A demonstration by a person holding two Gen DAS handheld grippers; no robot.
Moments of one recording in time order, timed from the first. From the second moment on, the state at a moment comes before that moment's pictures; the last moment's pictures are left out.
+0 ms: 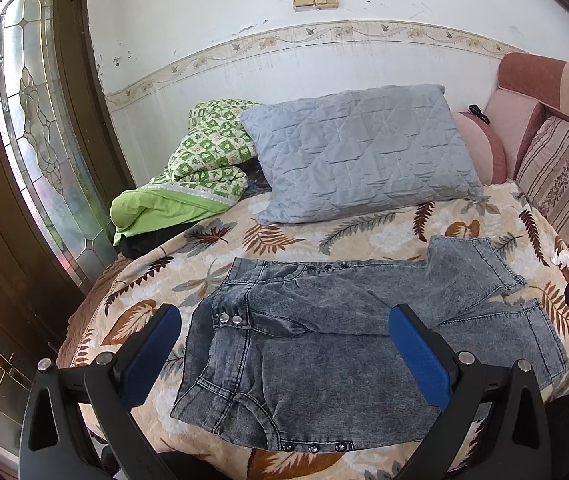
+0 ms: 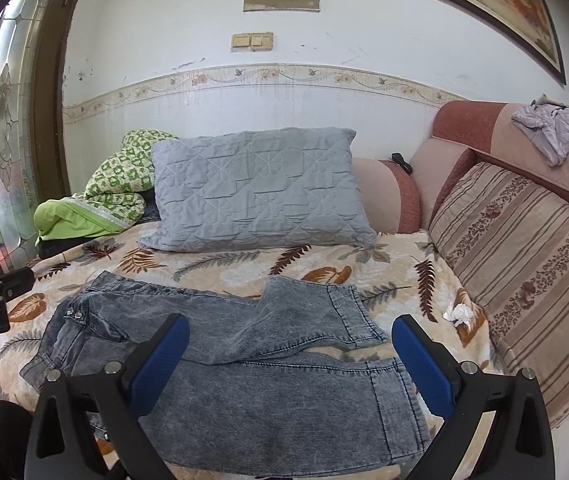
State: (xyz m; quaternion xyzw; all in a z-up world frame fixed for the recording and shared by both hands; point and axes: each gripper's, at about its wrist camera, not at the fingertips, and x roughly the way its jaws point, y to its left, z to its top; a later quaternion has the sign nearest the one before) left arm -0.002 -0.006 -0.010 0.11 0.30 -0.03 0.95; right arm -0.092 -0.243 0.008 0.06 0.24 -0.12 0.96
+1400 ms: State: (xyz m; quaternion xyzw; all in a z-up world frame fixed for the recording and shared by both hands) left arm -0.001 -0.016 -0.026 0.13 0.32 -0.04 0.94; right arm -0.084 -0.247 -0.003 0.06 0.28 -0.13 0.95
